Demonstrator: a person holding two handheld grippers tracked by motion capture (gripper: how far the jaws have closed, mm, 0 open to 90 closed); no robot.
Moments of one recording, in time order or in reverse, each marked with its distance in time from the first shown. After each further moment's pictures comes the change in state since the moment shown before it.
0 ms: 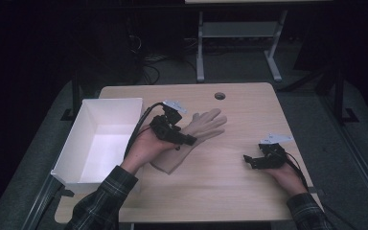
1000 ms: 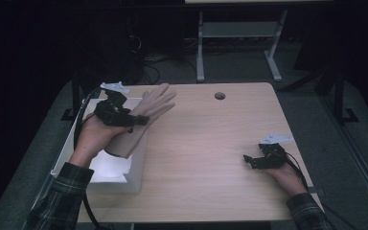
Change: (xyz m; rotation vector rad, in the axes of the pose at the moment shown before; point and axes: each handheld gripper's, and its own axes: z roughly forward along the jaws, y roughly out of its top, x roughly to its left) left arm 0.047 -0.044 -0.117 -0.104 0.227 -0.110; right arm 0.000 0.000 0.000 -0.001 0.000 0.000
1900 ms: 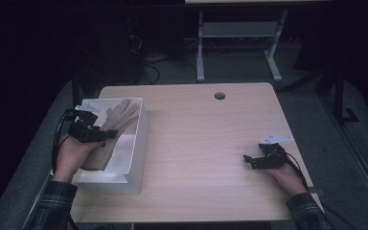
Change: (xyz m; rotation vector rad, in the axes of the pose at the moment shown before) left arm 0.060 -0.092 0.005 0.071 0.215 -0.164; right arm 0.000 0.000 0.000 0.000 -0.001 0.000
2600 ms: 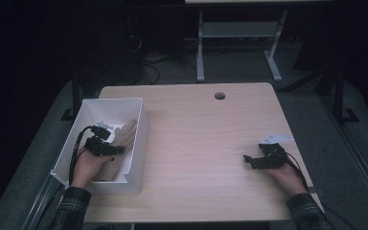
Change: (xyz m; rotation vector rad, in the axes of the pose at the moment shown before) left arm 0.011 -0.041 0.069 0.142 -0.025 -0.030; right arm 0.000 0.000 0.000 -0.002 -0.002 -0.003
